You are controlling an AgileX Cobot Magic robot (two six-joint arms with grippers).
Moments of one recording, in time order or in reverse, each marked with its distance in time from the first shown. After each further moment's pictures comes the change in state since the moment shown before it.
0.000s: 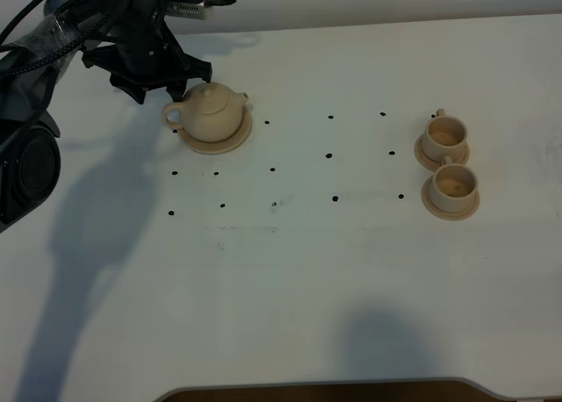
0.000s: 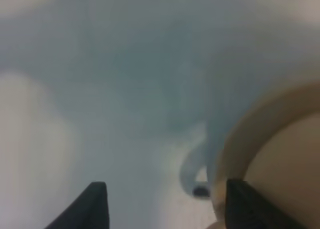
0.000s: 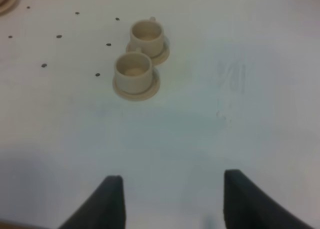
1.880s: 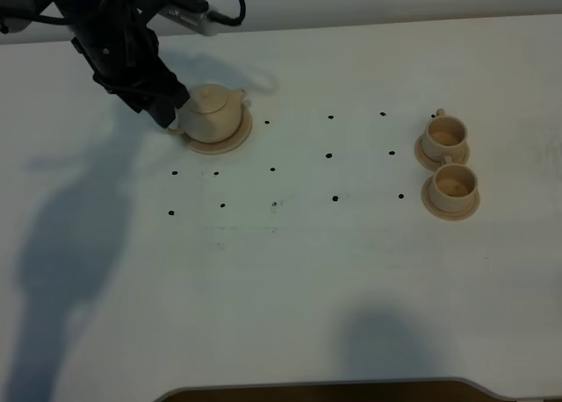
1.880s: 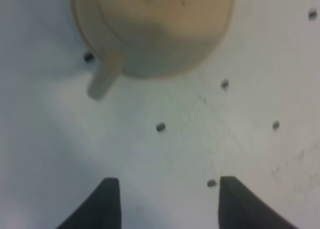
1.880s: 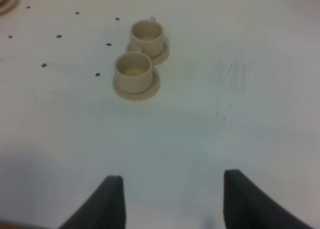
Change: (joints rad) left arm 0.000 -0.371 0.416 -0.191 0.027 0.573; right arm 0.000 0.000 0.001 0.000 0.000 0.000
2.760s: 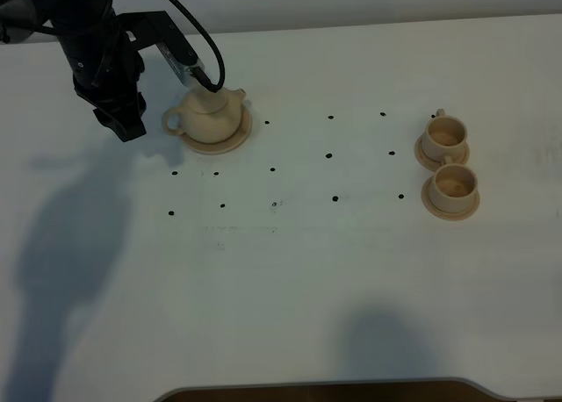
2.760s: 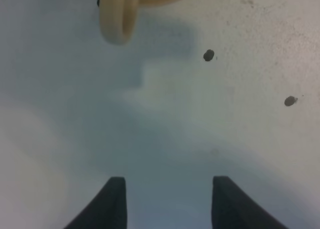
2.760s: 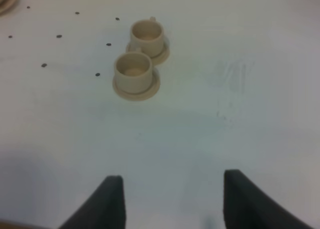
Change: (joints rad) left arm 0.000 -0.006 0.049 0.178 0.000 0.324; right arm 0.000 0.000 0.000 0.000 0.000 0.000
